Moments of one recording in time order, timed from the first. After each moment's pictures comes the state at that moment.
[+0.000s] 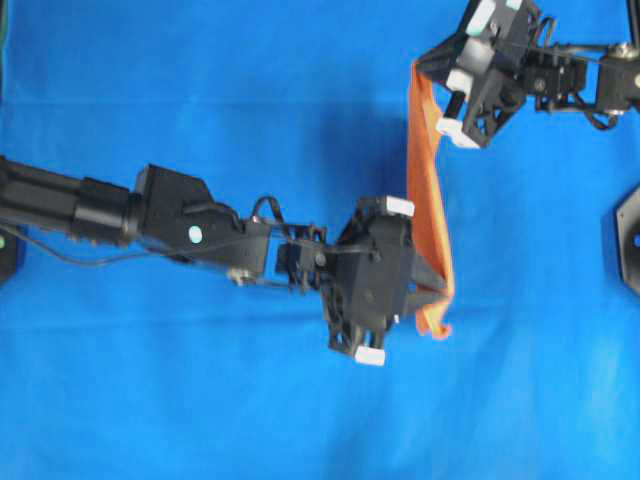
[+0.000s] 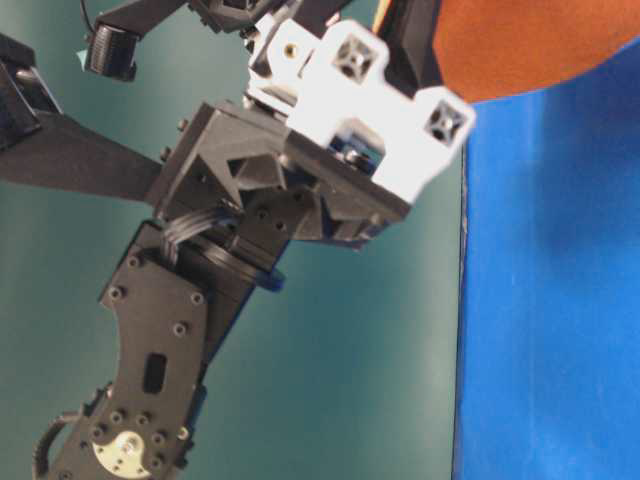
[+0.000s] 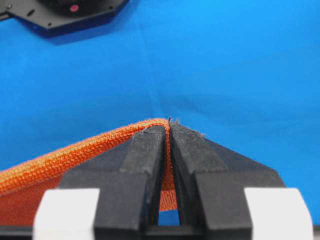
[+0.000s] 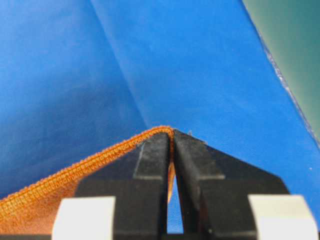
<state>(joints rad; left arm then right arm) -0.14 0.30 0.21 -0.02 -0.05 0.19 -0.40 -0.27 0.78 -0.78 0.19 0.67</state>
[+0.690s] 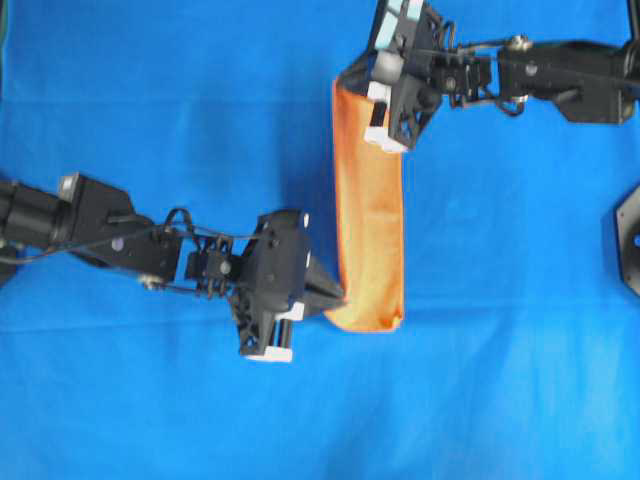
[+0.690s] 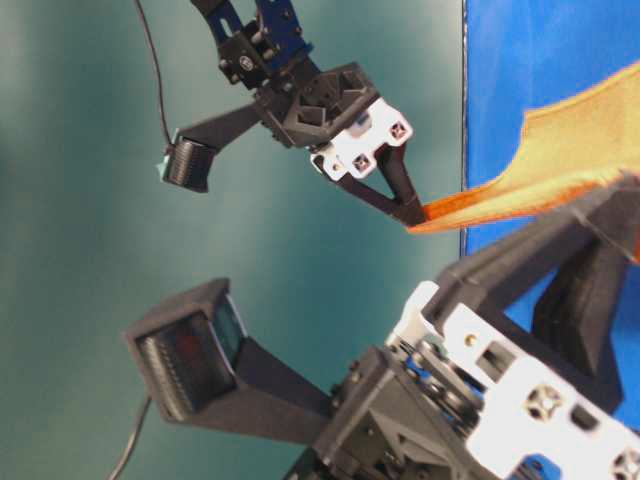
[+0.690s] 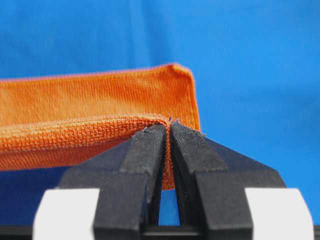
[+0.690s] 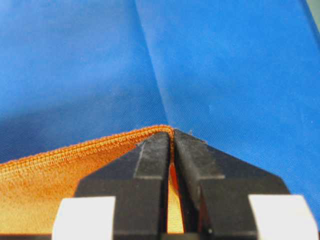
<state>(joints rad) -0.16 0.18 0.61 -0.03 -0.25 -0.02 -0.42 0.06 0.60 -0.84 -0.07 0.66</state>
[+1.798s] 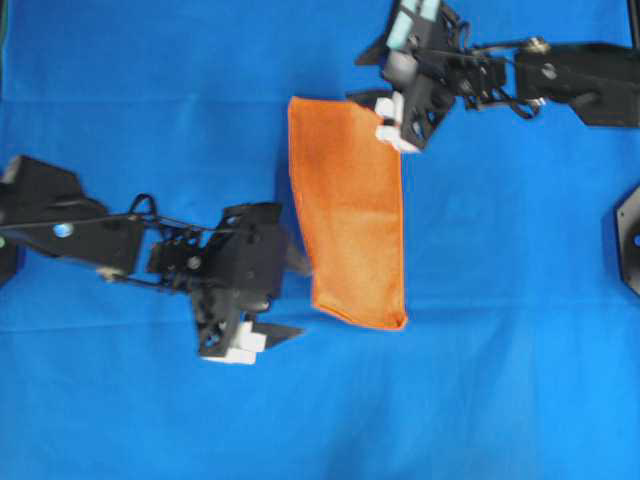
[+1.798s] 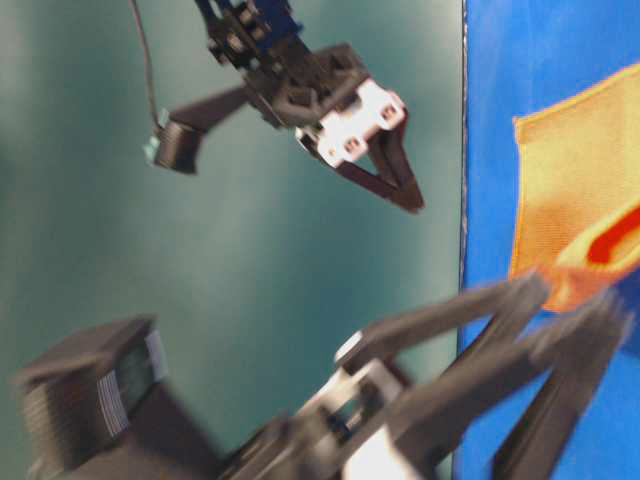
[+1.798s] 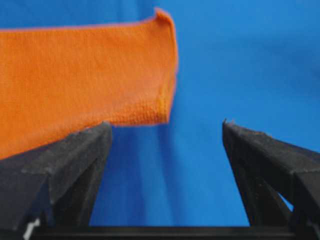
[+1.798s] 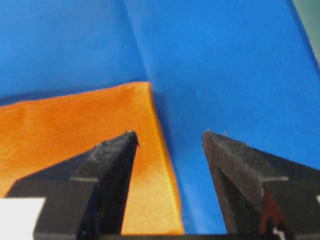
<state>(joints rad) -0.17 -0.03 0.63 -0.03 0.12 -0.04 -0.39 -0.04 0.67 -0.83 -0.04 0.67</state>
